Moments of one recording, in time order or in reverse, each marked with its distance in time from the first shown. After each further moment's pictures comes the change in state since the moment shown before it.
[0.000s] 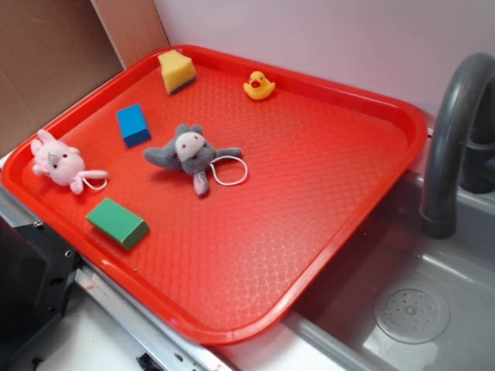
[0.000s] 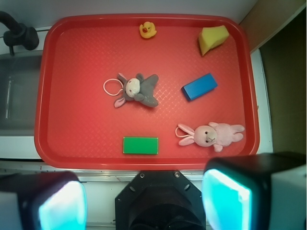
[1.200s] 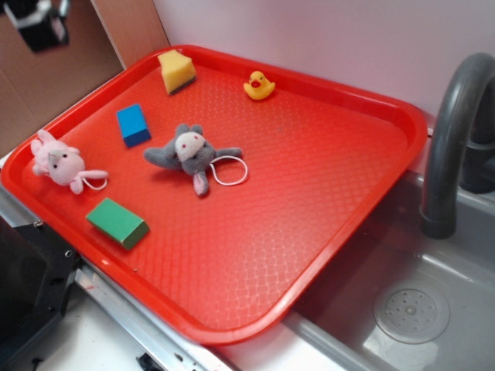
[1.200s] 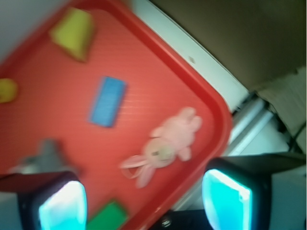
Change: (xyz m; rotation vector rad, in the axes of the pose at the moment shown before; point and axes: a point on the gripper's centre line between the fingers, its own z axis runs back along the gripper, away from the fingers) arm 0.017 0.123 -0.104 0.102 0.091 0.860
